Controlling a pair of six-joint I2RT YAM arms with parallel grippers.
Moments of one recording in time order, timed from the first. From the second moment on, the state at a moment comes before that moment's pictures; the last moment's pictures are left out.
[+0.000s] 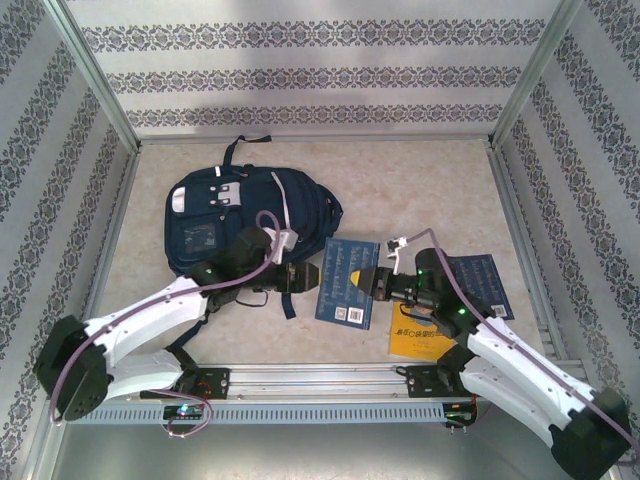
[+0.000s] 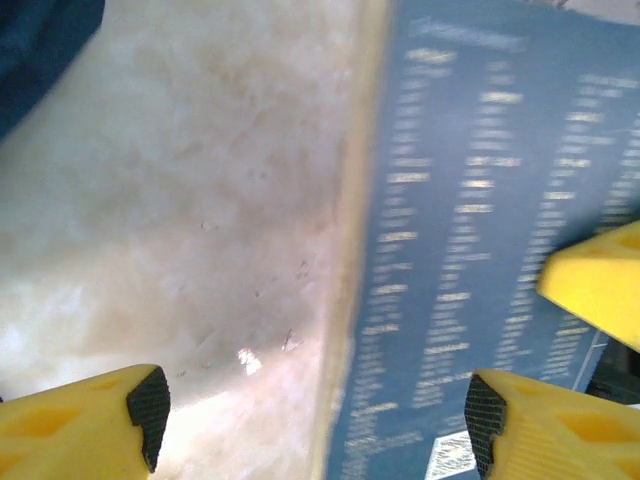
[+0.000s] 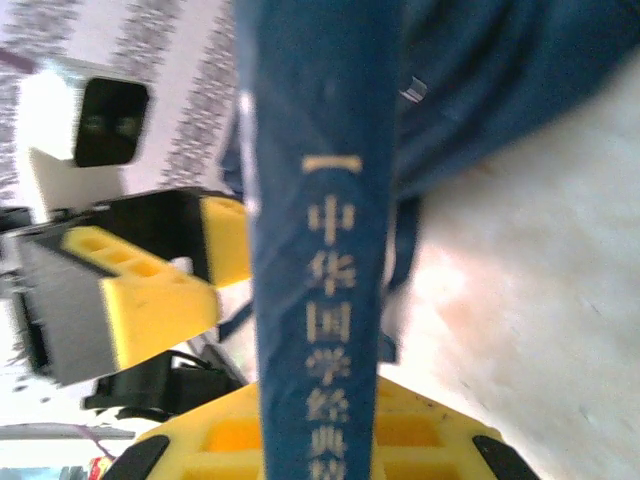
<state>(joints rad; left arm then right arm) -0.69 1.13 0.72 -0.22 0.39 -0.70 0.58 0.70 0.43 -0.10 -0.50 0.81</state>
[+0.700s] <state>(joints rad) -0.68 0.98 0.65 0.25 0.83 -0.78 0.58 0.68 0.57 -0.03 -0.81 0.73</state>
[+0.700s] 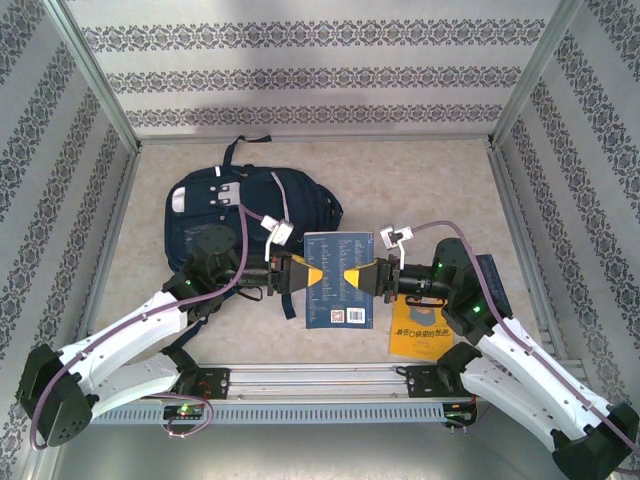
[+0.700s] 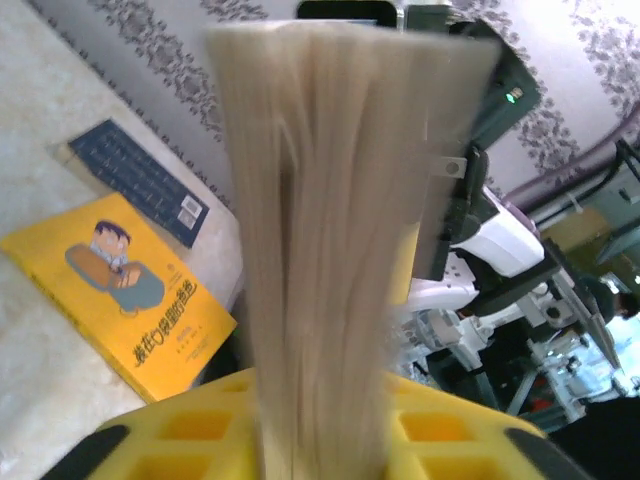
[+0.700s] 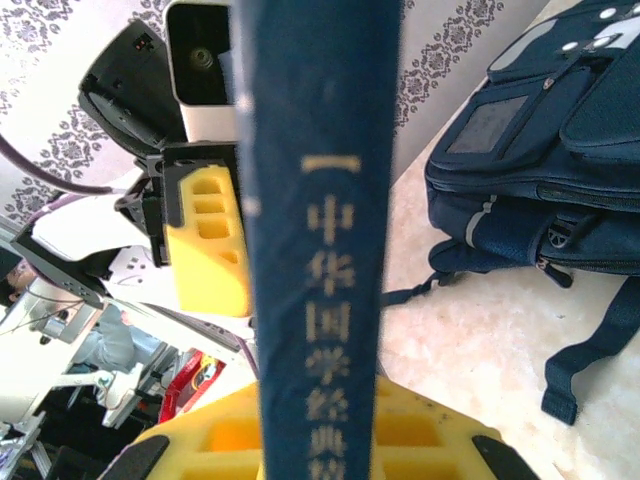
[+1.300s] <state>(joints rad) -0.68 0.83 0.50 0.45 0.51 -0.98 0.59 0.44 0.36 0.09 -0.45 0.90</state>
